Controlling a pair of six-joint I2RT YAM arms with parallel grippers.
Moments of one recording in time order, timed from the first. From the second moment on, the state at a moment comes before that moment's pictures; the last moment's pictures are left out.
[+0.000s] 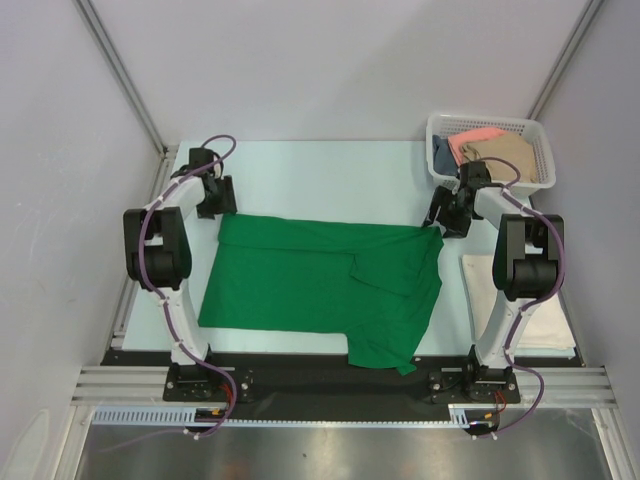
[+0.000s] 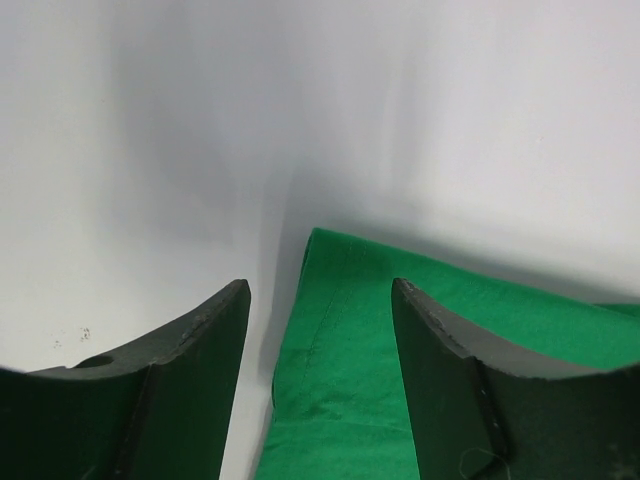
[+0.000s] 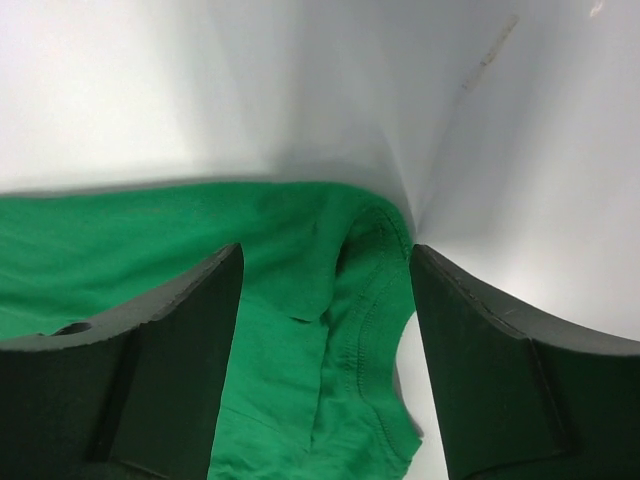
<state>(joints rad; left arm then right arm) 0.05 2.04 1.53 -0.54 -0.02 -0.14 -0.03 1.93 1.34 -0.52 -0.21 0.37</state>
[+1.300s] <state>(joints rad) 0.12 2.12 1.56 -0.51 0.04 -0.25 -0.01 2.11 1.56 -0.66 -0.23 0.40</state>
